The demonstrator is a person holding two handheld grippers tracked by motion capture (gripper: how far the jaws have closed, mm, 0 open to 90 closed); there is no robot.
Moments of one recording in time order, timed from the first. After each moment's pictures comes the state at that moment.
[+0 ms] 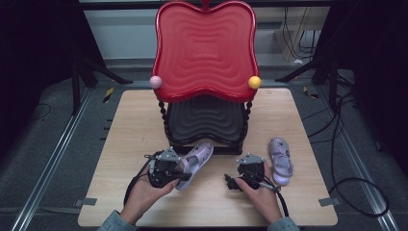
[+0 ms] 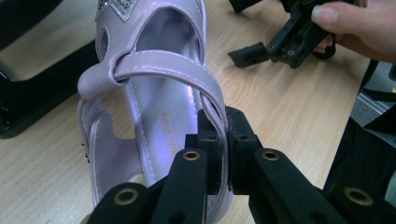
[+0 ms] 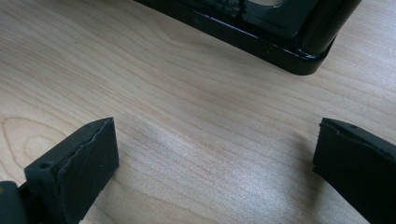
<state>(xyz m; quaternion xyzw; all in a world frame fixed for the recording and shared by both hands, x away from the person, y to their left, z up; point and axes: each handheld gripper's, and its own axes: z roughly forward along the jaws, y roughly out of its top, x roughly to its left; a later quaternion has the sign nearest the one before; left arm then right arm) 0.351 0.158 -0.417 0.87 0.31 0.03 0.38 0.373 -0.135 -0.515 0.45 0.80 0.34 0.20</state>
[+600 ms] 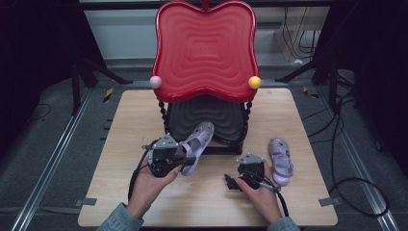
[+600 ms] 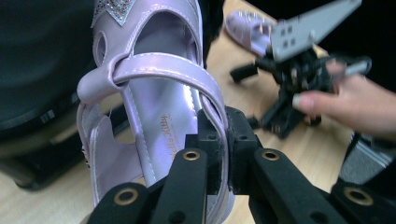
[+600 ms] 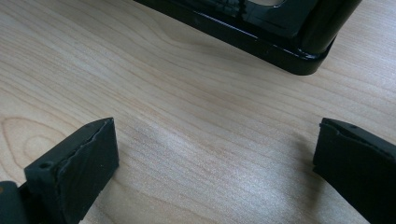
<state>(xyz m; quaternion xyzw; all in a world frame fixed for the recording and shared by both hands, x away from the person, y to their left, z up) 0.362 0.149 -0.379 0.82 0.33 0.07 0.46 0.373 -0.135 -0.515 0.45 0.80 0.34 0.19</state>
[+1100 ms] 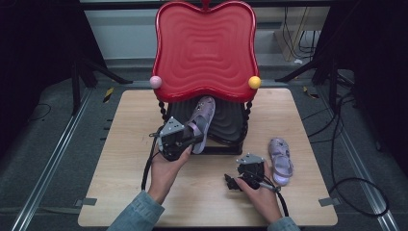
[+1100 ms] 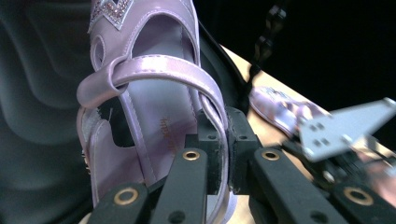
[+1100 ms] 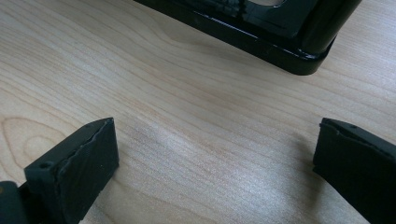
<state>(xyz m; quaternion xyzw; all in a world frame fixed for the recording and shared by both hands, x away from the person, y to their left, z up) 0.395 0.123 -0.373 0.75 0.36 0.15 0.53 0.373 -0.135 -0.515 0.45 0.80 0.34 0.20</state>
